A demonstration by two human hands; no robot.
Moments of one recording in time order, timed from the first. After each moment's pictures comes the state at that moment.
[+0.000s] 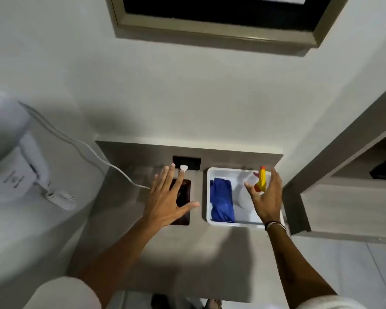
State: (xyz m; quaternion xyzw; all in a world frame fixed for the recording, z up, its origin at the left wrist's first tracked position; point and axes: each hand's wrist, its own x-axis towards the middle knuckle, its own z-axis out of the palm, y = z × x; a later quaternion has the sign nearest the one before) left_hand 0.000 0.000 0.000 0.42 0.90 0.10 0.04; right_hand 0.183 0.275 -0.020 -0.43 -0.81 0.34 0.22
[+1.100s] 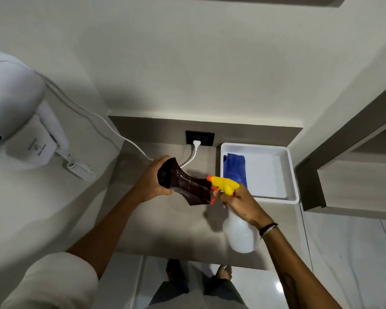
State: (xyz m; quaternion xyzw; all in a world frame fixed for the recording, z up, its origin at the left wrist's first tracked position) left_hand -0.038 -0.086 -0.009 0.34 0.83 0.38 0.24; right_hand 0.184 0.146 0.015 -0.17 -0.74 0.65 0.01
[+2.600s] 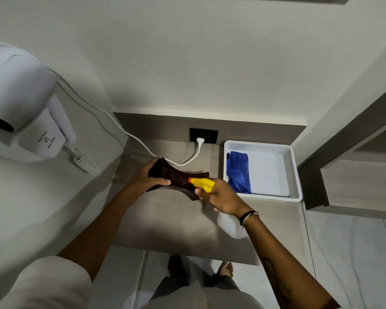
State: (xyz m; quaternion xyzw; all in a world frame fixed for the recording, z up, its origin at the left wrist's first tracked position) left_hand -0.047 -0.114 -0.010 0.14 0.79 0.47 0.36; right_hand 0.147 0.114 -0.001 -0.10 -0.86 0.50 -0.04
